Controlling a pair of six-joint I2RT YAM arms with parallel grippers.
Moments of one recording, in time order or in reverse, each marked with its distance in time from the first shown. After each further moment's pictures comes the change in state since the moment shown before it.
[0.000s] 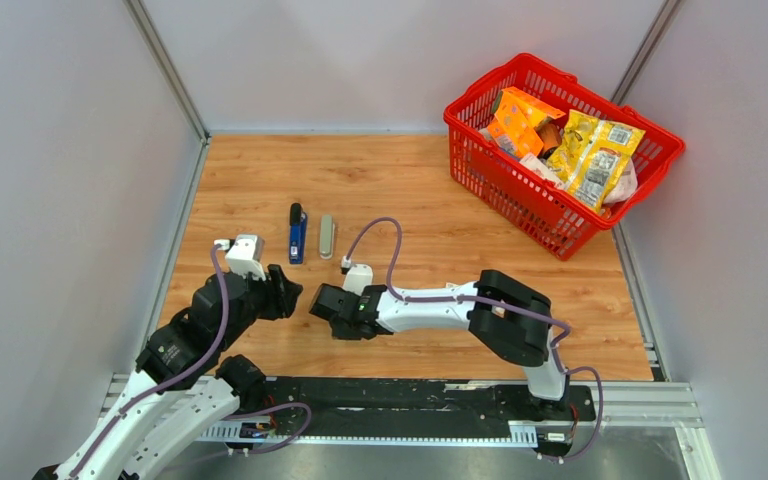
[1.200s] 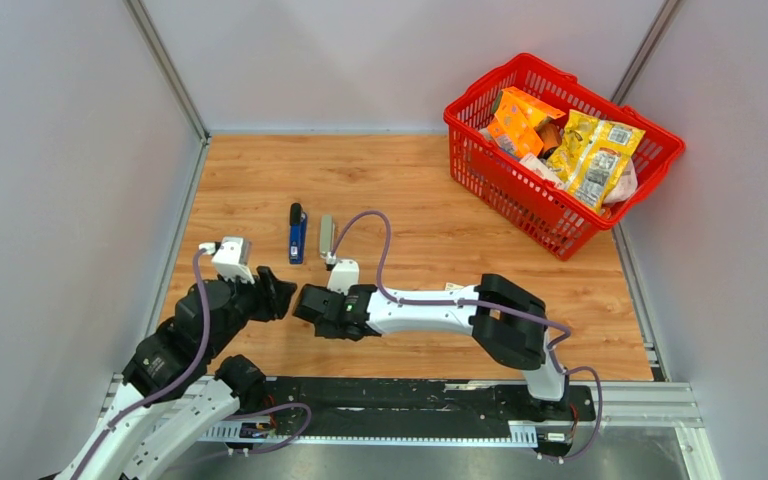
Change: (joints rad) left arm 0.000 -0.057 0.034 -0.017 -0.005 0.006; right arm 0.046 0.011 0.143 -0.103 0.074 -0.010
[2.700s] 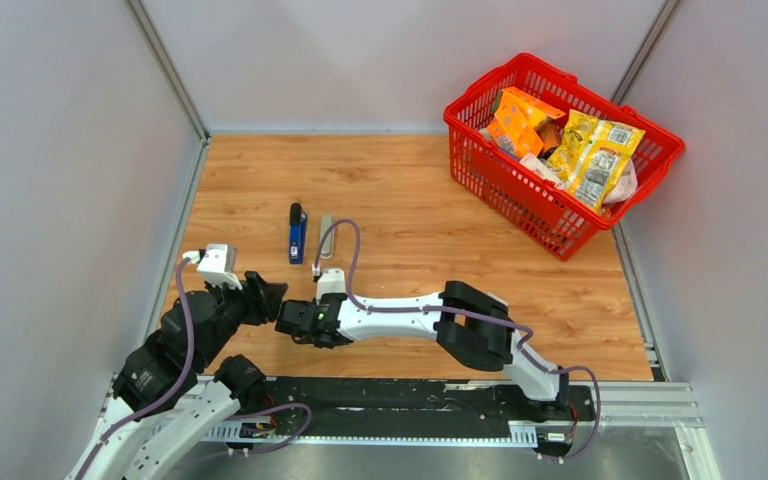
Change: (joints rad) left arm 0.000 -0.087 0.005 -0.025 -0.051 0.010; right arm 0.034 0.211 0.229 -0.239 0.093 -0.004
